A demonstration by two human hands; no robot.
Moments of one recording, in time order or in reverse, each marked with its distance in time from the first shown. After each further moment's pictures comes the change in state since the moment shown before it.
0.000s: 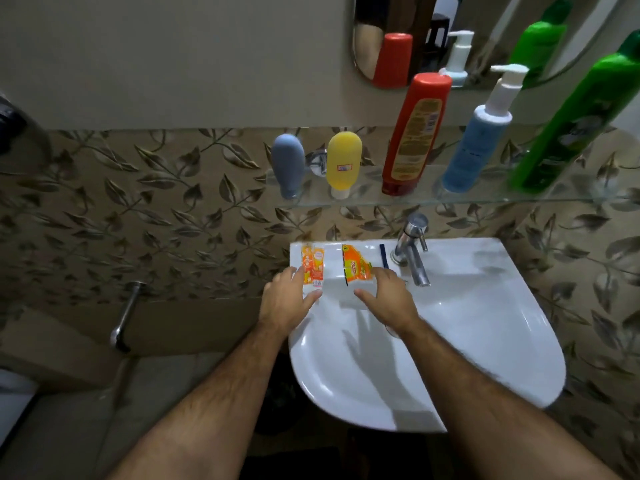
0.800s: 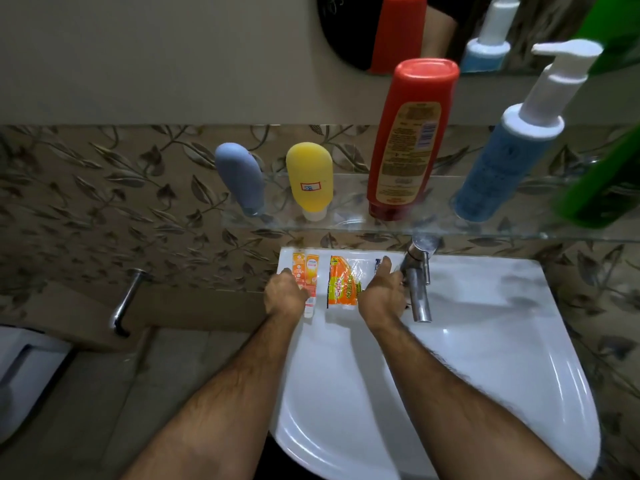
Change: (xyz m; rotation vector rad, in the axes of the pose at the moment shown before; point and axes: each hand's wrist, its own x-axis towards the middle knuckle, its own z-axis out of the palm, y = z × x) left_hand 0.076 0.043 0.031 -0.144 -0.062 -0.579; right_hand 0.088 0.010 0.022 0.008 0.007 0.344
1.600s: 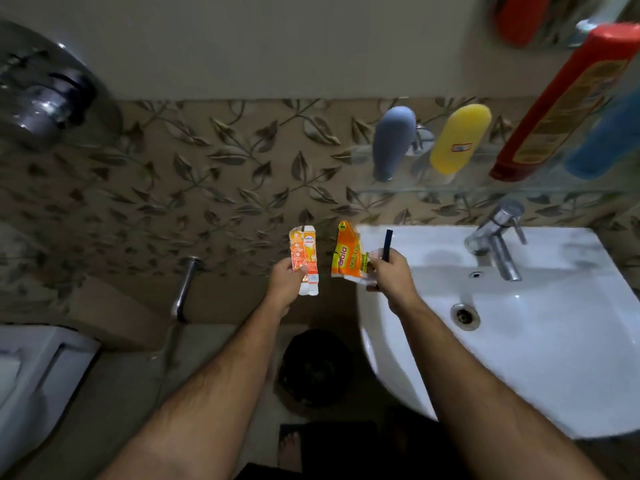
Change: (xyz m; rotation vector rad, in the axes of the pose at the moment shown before) left_hand 0.034 -0.188 -0.073 -0.864 -0.229 0.006; right_hand -0.123 -0.123 0.046 0.865 -0.223 0.014
